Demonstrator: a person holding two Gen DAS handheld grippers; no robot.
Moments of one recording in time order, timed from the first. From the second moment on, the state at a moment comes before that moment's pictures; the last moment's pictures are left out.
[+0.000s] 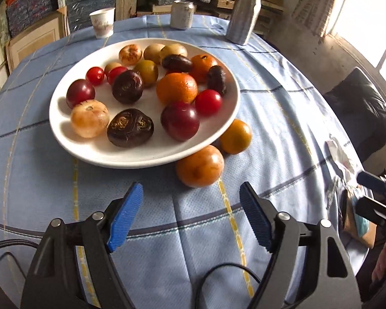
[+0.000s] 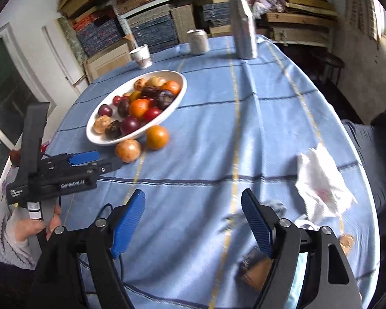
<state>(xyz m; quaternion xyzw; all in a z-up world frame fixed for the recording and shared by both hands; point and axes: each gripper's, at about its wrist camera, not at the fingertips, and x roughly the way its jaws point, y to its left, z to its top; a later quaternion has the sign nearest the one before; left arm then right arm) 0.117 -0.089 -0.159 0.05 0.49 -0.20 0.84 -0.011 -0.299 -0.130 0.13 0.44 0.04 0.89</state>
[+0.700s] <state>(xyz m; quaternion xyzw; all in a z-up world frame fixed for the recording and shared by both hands) 0.144 -0.116 -0.181 0.05 0.50 -0.14 0.85 -0.034 -0.327 -0.138 0.13 0.47 0.00 0.87</state>
